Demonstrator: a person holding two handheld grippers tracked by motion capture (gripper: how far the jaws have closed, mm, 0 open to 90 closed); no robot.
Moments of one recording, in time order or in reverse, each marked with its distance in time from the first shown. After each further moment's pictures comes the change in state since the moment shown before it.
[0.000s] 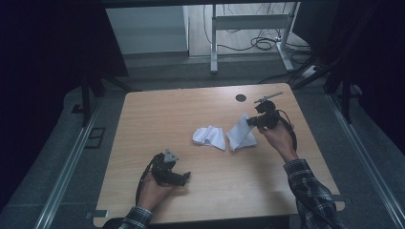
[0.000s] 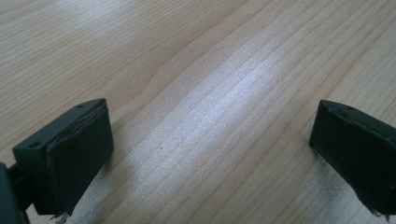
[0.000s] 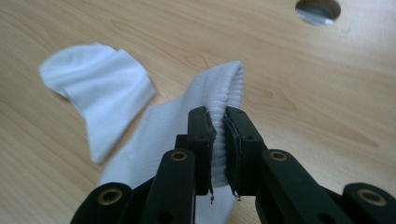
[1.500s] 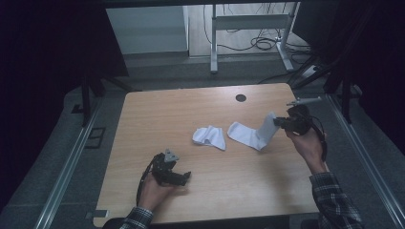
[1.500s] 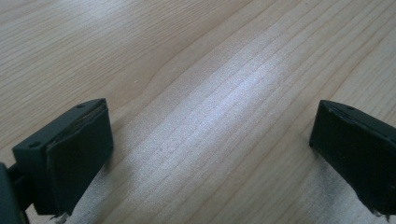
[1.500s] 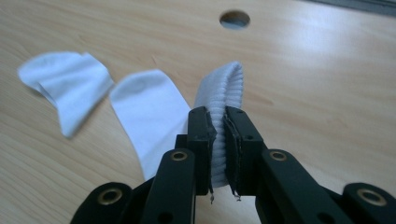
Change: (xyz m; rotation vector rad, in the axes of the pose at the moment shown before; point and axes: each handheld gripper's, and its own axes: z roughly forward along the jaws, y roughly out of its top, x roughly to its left) left arm -0.001 0.001 0.001 0.000 0.011 -0.016; right arm -0.041 -0.053 -0.070 -0.111 -0.116 0.063
